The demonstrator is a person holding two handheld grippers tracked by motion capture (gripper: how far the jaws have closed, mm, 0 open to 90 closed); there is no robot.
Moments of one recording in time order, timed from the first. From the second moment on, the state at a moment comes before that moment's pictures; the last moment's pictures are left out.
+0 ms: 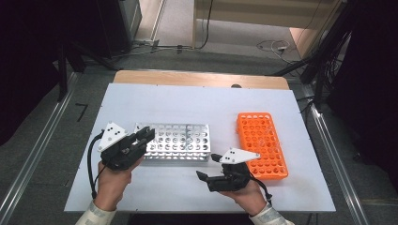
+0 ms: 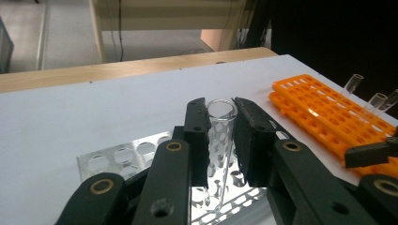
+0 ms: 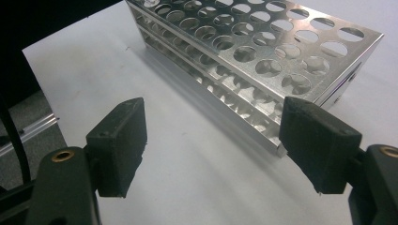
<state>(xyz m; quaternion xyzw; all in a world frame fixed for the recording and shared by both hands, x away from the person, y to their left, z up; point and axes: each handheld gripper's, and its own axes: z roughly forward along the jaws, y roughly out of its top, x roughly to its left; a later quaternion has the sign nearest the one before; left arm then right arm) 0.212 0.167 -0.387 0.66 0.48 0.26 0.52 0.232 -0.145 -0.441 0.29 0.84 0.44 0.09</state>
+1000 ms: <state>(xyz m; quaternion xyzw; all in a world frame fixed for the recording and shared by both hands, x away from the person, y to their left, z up) 0.214 0.189 -0.400 0.65 0.51 0.31 0.48 0.233 -0.147 -0.442 0.29 0.84 0.44 0.09</state>
